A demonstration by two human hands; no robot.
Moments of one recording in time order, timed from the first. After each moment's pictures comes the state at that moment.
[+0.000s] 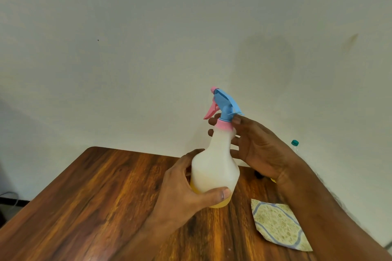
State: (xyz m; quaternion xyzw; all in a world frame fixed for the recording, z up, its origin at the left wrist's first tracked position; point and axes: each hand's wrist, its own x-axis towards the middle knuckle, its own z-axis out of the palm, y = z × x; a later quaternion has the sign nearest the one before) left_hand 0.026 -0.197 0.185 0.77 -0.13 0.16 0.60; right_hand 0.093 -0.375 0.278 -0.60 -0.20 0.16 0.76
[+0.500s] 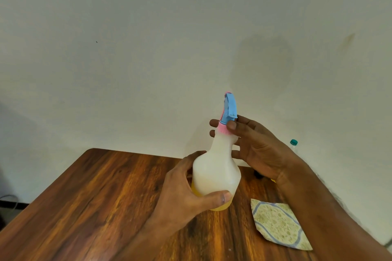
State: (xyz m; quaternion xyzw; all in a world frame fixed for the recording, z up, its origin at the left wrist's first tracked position) left_hand 0.024 -0.198 0.186 0.78 -0.15 0.16 0.59; right_hand 0.088 -0.379 0.282 -0.63 -0.20 0.15 0.73
